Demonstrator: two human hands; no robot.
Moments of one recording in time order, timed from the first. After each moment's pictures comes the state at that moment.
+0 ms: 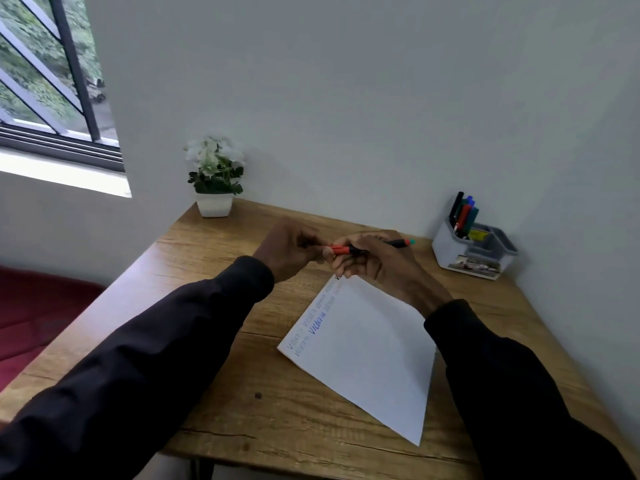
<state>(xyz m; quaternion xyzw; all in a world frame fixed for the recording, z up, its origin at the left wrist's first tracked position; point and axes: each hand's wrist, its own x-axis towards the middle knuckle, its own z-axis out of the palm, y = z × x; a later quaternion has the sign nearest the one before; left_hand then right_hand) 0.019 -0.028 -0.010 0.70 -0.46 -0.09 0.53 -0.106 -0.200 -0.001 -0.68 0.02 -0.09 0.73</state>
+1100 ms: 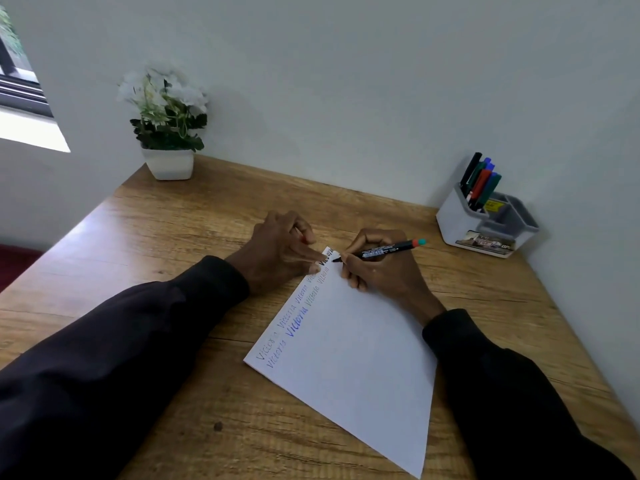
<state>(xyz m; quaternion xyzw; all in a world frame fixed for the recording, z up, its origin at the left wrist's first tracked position) 0.031 -0.053 -0.055 0.77 -0.50 -0.09 0.39 -0.100 -0.236 -0.065 -0.81 0.08 -0.21 0.54</state>
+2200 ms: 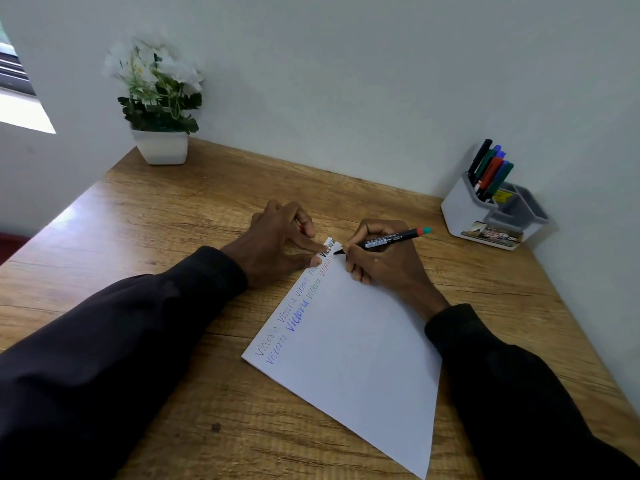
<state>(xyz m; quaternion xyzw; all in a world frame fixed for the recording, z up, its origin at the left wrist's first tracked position) 0.035 -0.054 -0.057 0.77 -0.51 -0.10 0.36 -0.097 -0.230 -0.064 -0.82 0.13 -0.21 0.52</state>
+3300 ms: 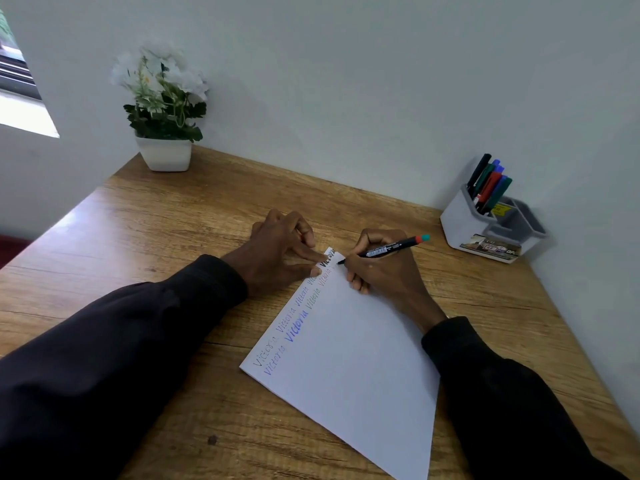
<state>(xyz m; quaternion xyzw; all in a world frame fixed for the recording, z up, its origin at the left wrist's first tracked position) 0.038 -0.055 -0.061 0.77 -0.52 -0.08 0.36 -0.093 -0.229 -0.062 -0.81 0.17 -0.21 0.52</state>
